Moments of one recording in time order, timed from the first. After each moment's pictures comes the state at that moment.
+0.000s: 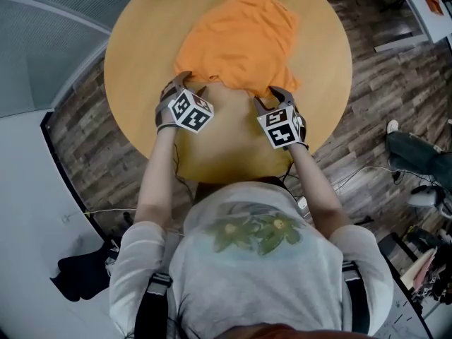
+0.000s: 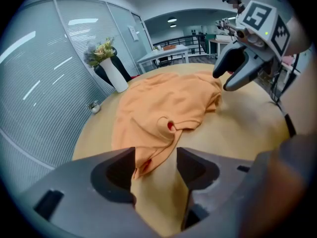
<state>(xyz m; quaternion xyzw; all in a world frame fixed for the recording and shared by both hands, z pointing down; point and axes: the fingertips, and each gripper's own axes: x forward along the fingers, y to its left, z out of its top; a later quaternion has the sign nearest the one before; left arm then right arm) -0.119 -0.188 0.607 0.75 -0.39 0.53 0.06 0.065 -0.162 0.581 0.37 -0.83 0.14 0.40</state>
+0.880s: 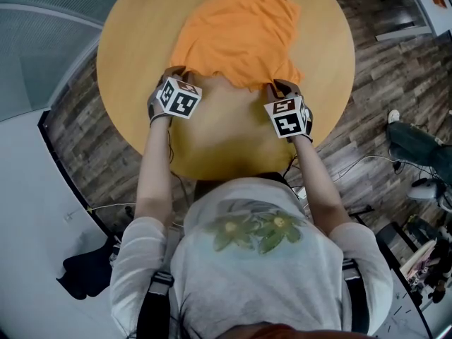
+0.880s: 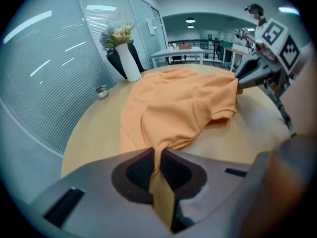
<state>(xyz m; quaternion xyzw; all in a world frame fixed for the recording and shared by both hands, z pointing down) -0.148 -0.215 0.627 0.73 -0.43 0.51 0.14 0.096 -0.185 0.598 0.42 -0.80 0.17 0.41</state>
